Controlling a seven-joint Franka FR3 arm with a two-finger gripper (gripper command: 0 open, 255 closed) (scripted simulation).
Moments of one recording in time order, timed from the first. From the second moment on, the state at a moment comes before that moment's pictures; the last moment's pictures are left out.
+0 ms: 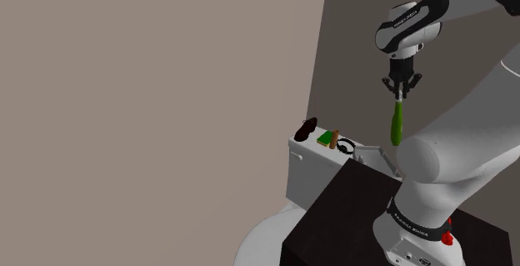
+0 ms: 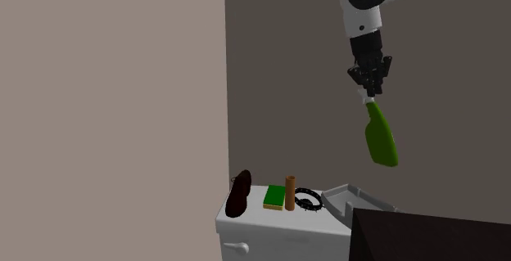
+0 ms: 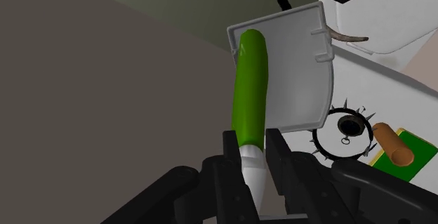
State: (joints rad) arm -0.59 -0.21 -0.44 -2.31 -0.44 2.02 0.30
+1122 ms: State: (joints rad) arm -0.60 -0.07 -0.47 -2.42 -0.45 2.27 0.34
